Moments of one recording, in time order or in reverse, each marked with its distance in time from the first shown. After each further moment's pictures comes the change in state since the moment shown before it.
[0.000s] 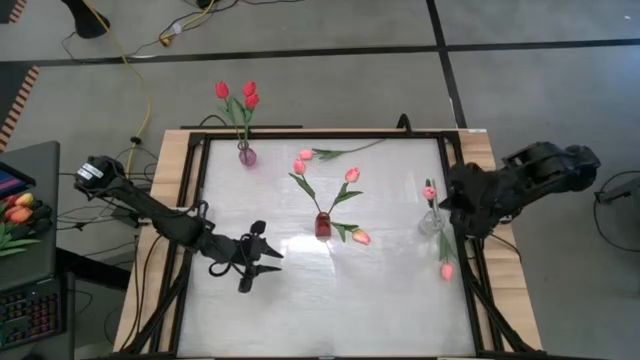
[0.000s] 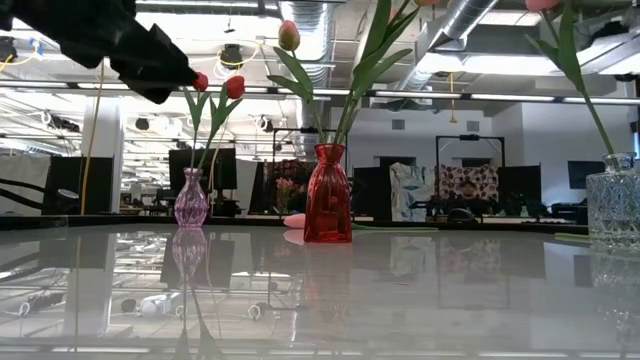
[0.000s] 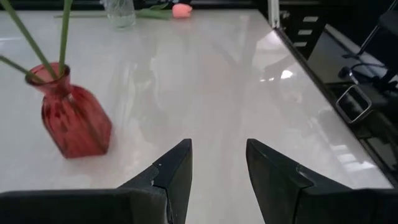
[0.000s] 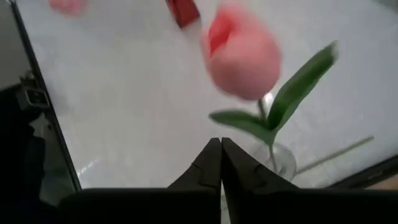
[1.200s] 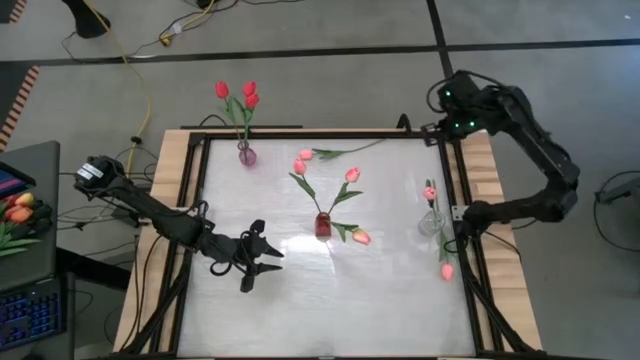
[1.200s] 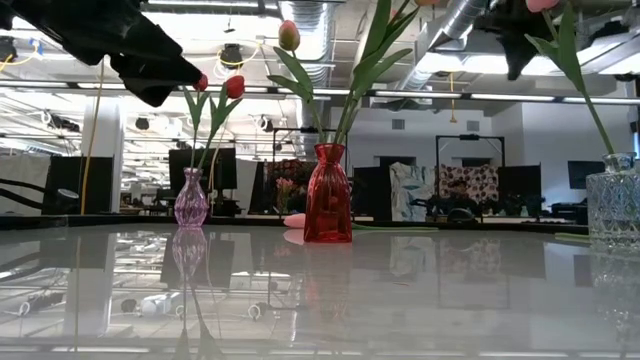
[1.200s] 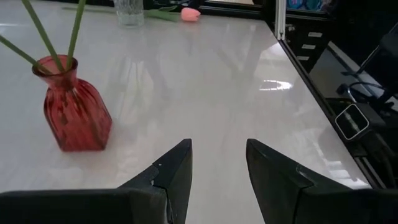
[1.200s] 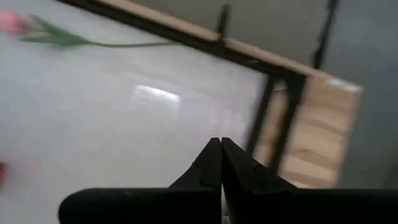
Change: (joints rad) left arm 0.004 0.000 0.001 0.015 -0.019 -0.083; right arm -1.185 0.272 0.139 0.047 0.013 -0.439
